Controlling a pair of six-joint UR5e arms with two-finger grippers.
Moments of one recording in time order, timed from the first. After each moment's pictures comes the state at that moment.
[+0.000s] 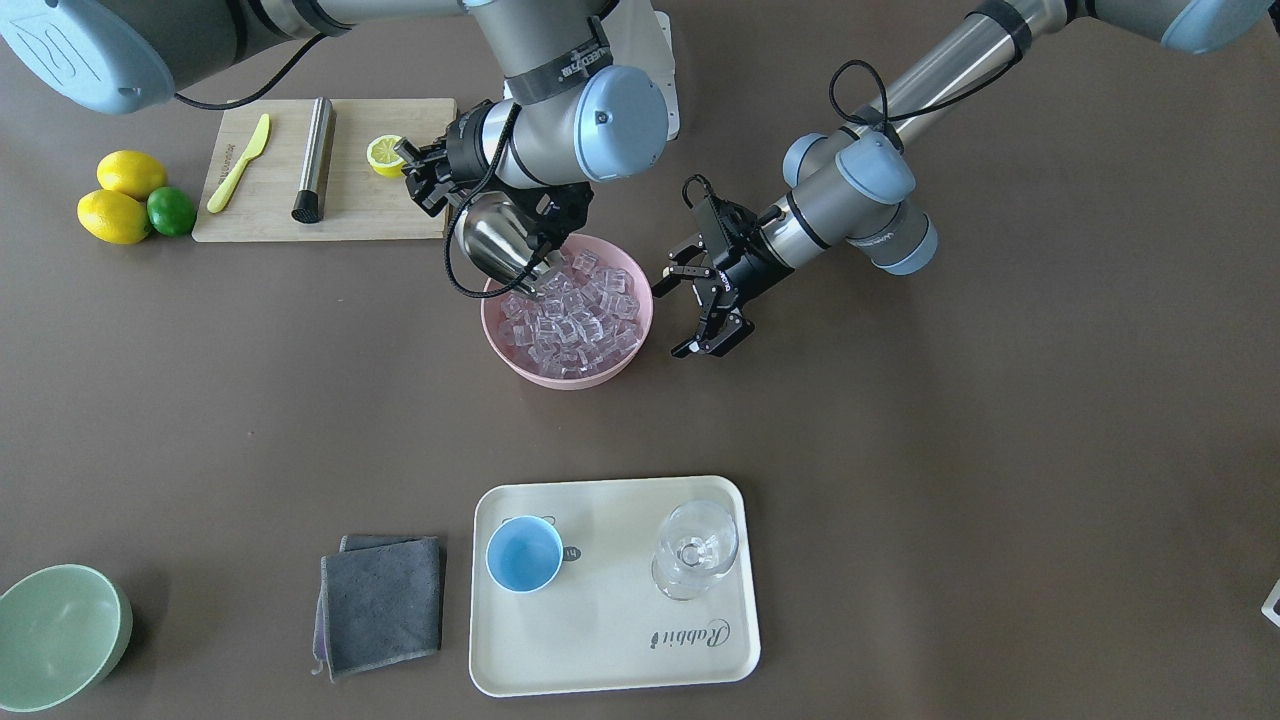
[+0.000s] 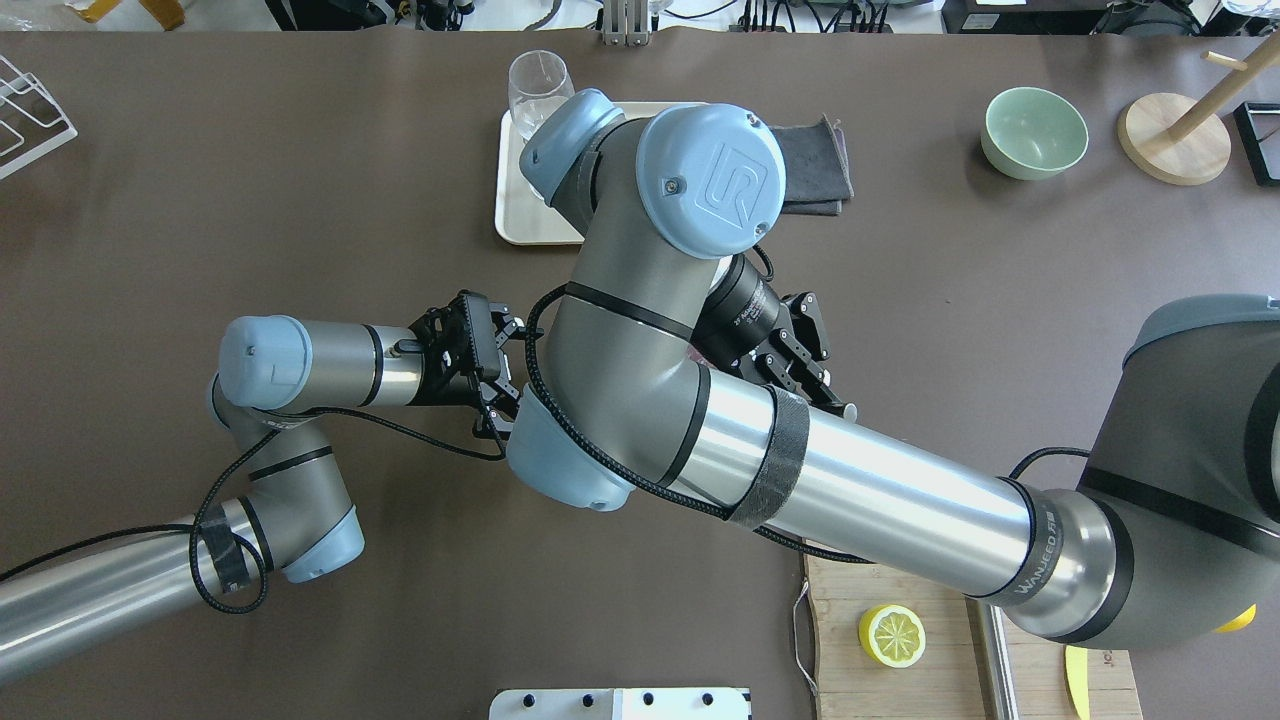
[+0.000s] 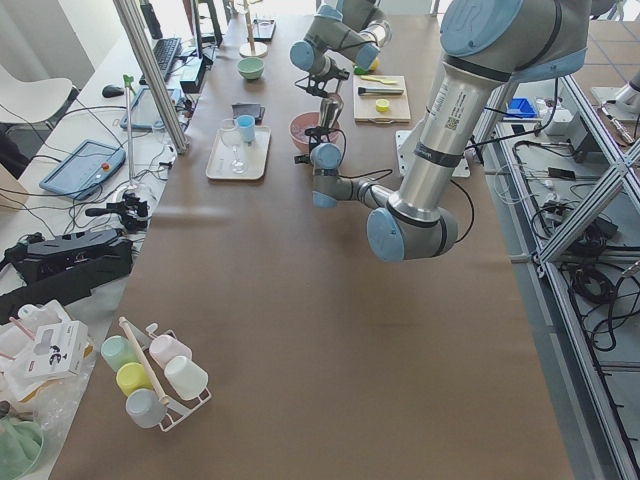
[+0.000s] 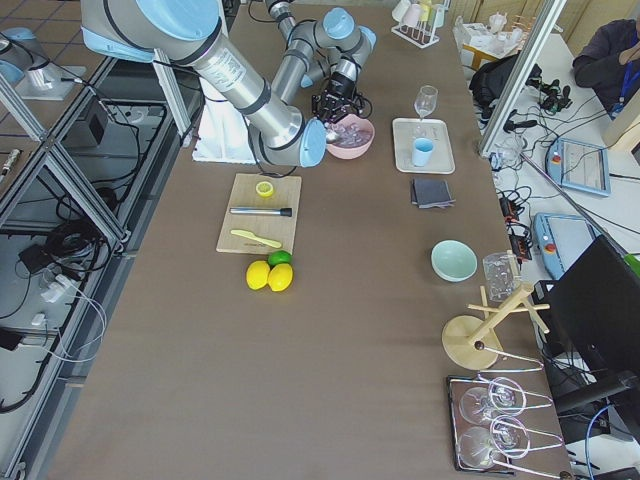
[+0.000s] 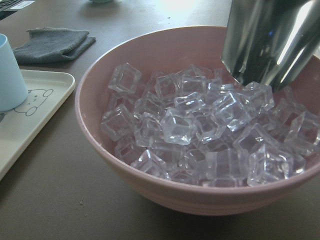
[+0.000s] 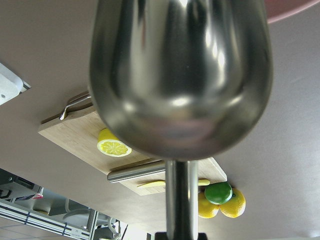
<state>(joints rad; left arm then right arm) -0.52 -2.08 -1.30 -2.94 -1.86 -0.11 0.55 -0.49 1.49 -2.84 1.93 -0.28</state>
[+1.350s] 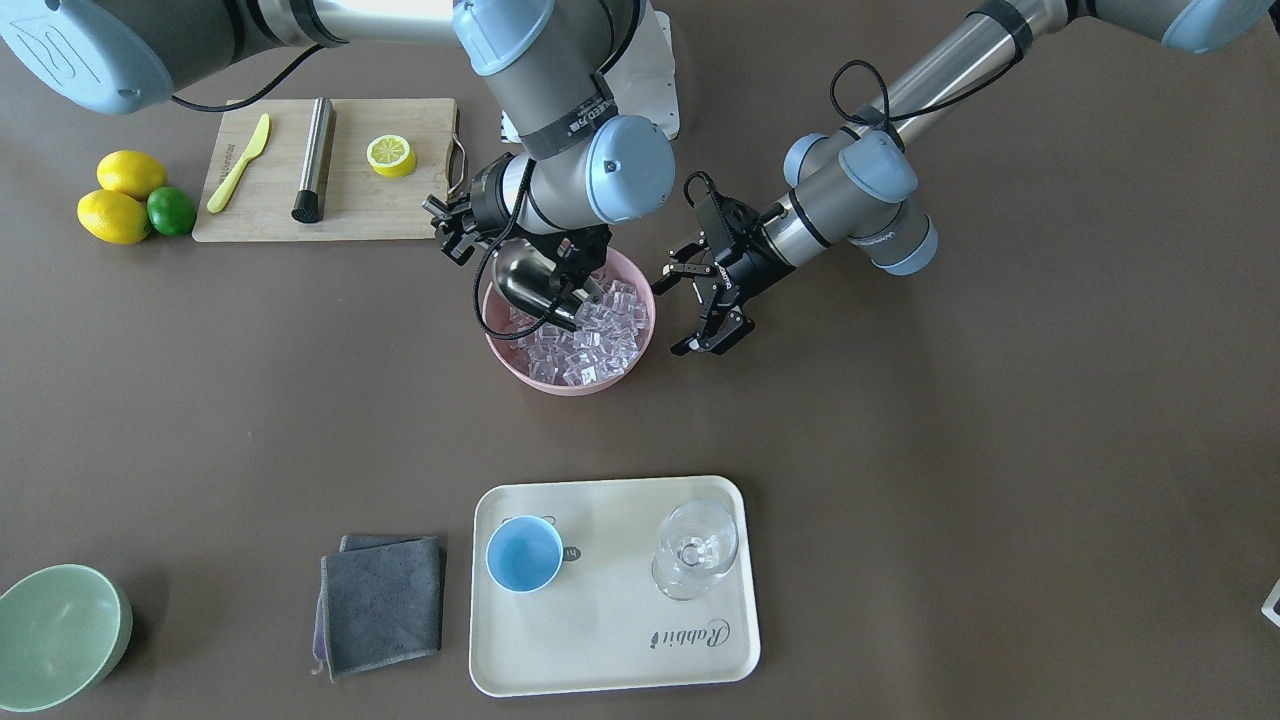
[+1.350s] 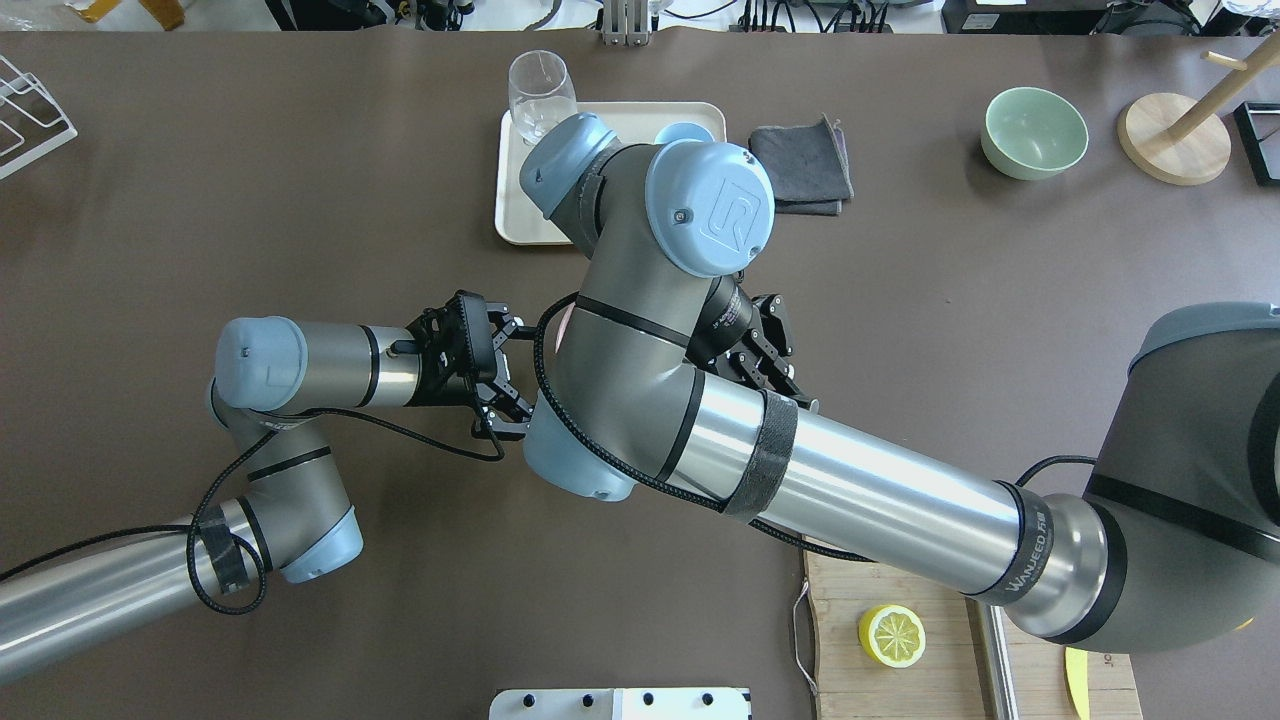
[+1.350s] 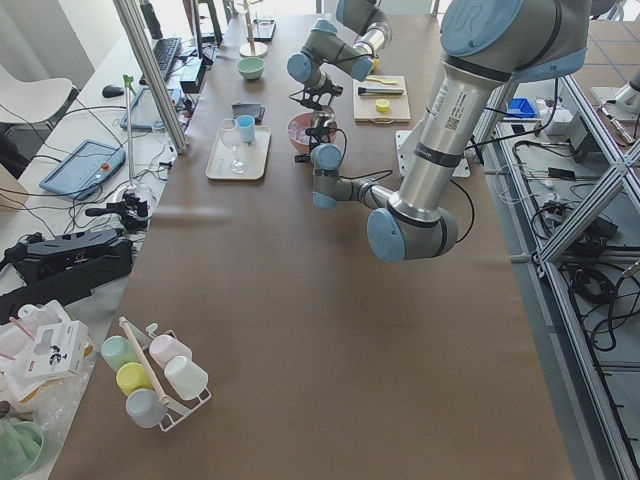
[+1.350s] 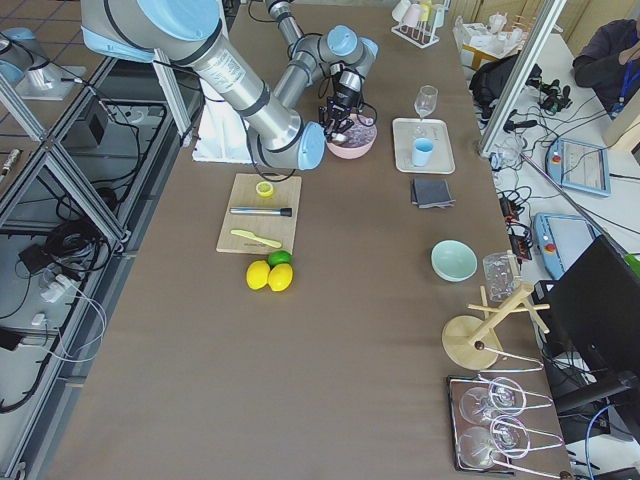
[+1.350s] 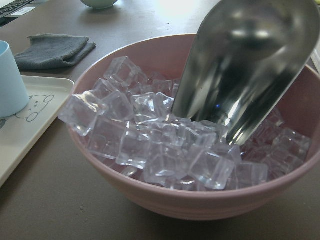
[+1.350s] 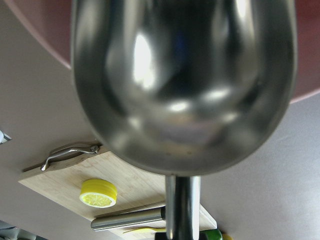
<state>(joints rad) -0.52 -2.07 -1.30 -2.96 -1.86 -0.11 0.55 -0.51 1.41 -2.63 1.93 -0.25</state>
